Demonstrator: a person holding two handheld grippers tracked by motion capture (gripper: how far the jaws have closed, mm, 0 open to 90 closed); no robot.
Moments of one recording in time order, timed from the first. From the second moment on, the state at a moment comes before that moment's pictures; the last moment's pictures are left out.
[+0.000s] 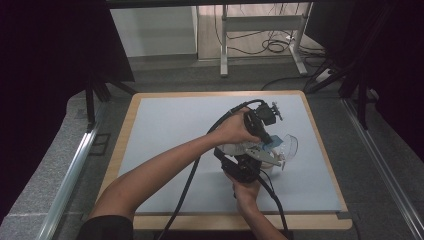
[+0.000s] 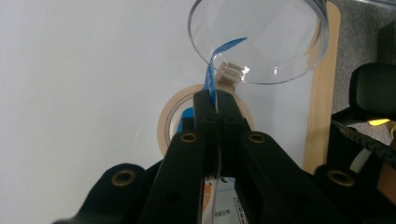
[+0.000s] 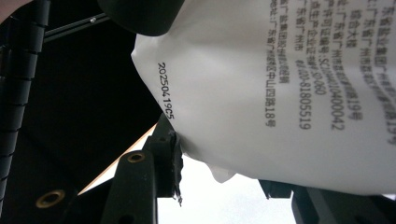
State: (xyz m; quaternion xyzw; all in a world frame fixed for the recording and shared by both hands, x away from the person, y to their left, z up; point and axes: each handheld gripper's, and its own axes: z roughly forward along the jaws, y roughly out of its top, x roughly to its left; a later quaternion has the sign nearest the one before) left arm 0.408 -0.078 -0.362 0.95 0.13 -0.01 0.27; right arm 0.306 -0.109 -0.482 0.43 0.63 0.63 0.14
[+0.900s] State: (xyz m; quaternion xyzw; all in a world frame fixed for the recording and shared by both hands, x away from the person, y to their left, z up) left arm 0.409 -0.076 -0.362 0.95 0.13 -0.01 0.27; right arm 0.306 -0.108 -0.482 0.42 0.63 0.63 0.14
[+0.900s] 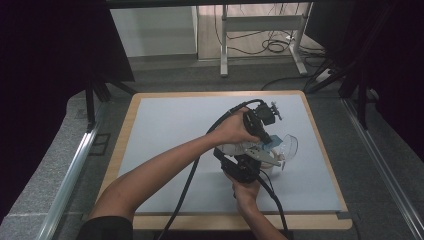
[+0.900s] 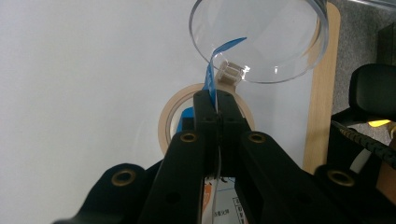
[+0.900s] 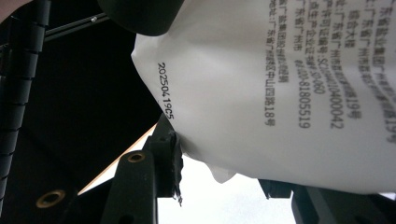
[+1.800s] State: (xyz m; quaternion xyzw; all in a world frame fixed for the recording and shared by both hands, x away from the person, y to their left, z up) left arm 0.409 -0.079 -0.358 0.95 0.13 -0.01 0.27; right arm 0.307 -0.107 -0.480 0.43 0.62 0.64 0.14
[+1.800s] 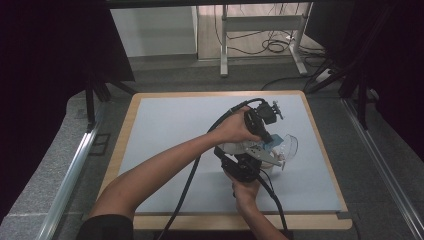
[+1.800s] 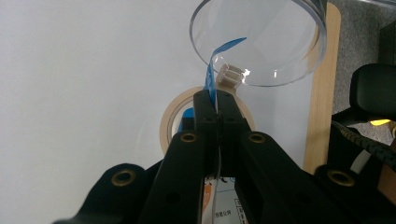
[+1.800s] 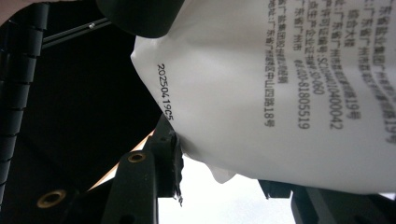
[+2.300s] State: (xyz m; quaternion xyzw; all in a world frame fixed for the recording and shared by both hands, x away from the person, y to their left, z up) left arm 0.409 -0.079 -0.358 0.96 0.13 0.00 0.26; right arm 0.306 -0.106 -0.479 0.43 0.62 0.64 0.14
